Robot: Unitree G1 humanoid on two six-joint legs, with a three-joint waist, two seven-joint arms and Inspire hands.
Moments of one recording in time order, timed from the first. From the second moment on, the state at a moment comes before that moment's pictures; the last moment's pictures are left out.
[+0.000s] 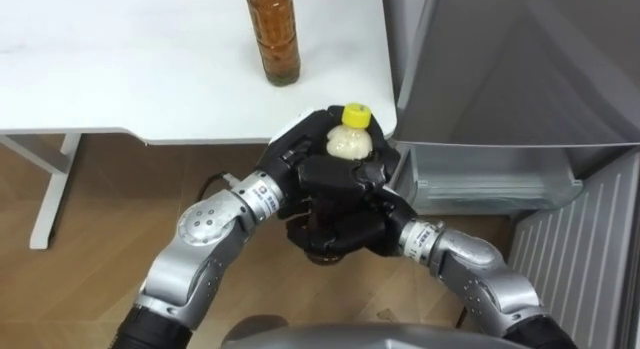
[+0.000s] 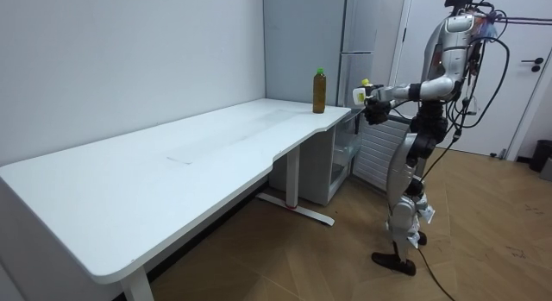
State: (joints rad) left arm 0.10 0.23 -0.33 -0.02 -0.36 0.10 -0.40; right arm 0.09 -0.22 0.41 0.34 0.43 0.06 0.62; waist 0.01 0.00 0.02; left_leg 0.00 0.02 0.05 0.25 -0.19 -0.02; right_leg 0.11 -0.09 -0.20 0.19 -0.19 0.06
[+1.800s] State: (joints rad) left arm 0.10 0.27 -0.30 -0.22 -0.30 0.11 -0.34; right arm 0.07 -0.22 0.40 0.33 0.48 -0.04 0.68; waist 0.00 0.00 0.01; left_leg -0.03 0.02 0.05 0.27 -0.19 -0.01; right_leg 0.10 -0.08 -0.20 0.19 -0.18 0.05
